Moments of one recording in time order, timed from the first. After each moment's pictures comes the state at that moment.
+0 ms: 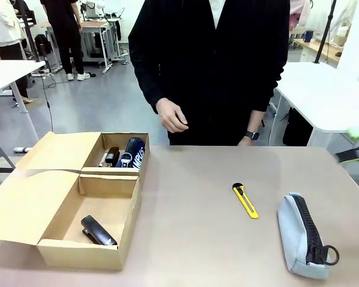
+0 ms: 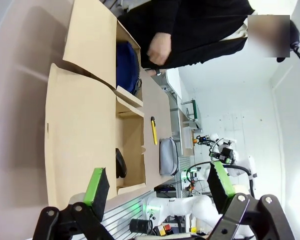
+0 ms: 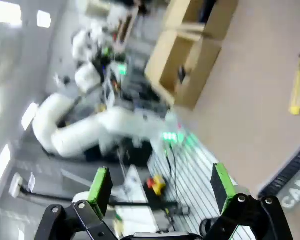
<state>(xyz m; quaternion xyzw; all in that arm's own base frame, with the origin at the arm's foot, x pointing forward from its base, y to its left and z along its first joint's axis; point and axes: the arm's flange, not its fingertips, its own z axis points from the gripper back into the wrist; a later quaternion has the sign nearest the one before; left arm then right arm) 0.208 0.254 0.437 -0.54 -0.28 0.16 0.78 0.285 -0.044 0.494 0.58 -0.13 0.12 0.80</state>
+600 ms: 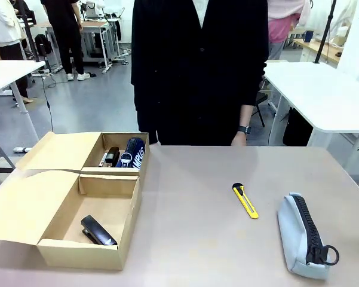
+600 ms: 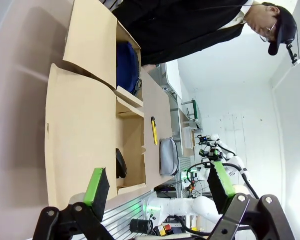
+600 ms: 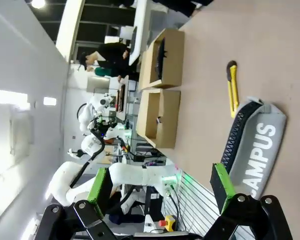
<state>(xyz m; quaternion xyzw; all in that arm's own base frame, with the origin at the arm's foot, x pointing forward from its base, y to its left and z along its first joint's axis) 0.208 0.254 0.437 -0.54 -0.28 0.16 0.78 0.280 -0.150 0.427 0.59 -0.18 -0.05 0.78</state>
